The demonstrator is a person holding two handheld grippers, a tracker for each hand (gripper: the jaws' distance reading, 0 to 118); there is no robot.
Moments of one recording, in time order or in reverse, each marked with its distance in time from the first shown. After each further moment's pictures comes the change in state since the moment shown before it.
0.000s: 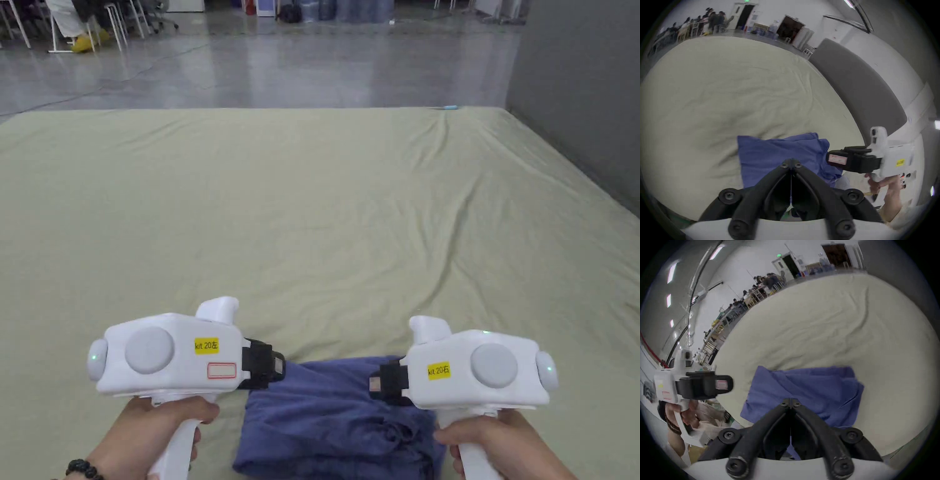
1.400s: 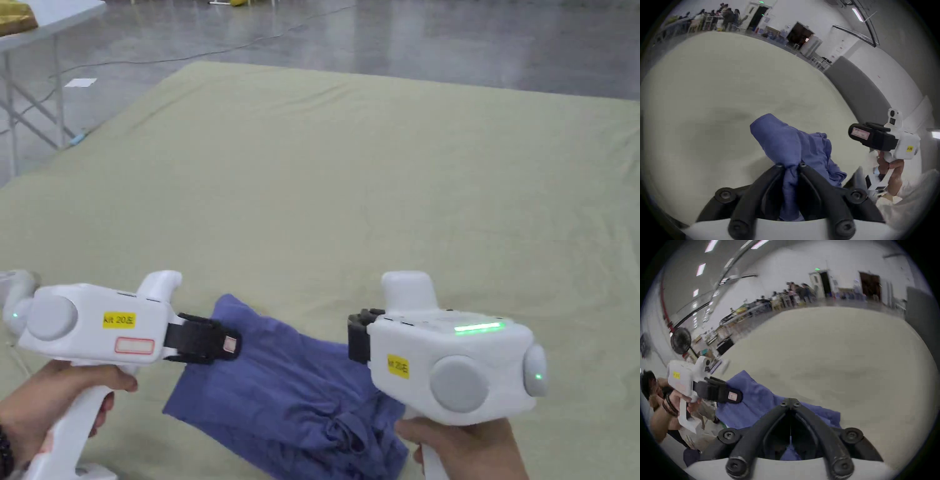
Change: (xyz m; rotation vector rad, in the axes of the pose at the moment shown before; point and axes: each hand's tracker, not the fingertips) left arm -0.305 0.035 0.173 0.080 0.066 0.027; right arm -0.303 0.042 -0.143 0.203 0.095 0.446
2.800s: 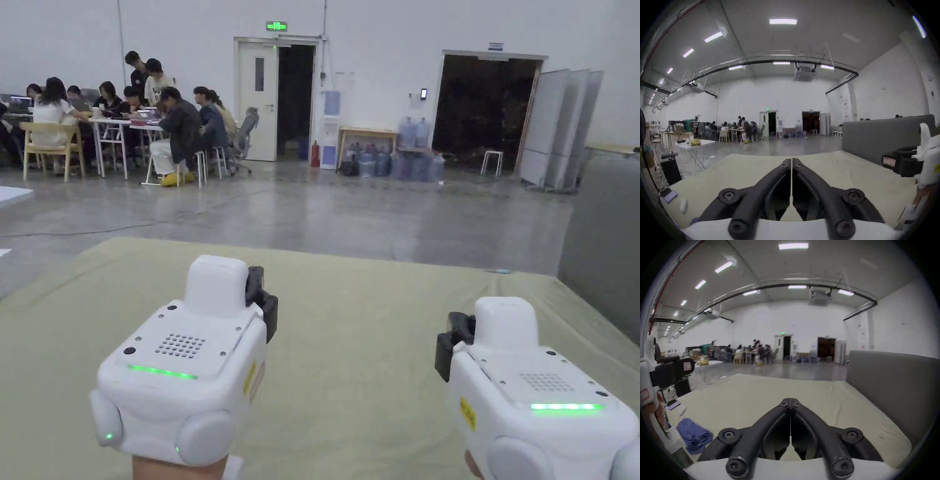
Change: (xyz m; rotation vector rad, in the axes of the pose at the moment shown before) left arm 0.406 -0.001 -0.021 0.965 0.370 -0.423; right arm 0.138 0.028 0.299 0.640 -0.586 0.050
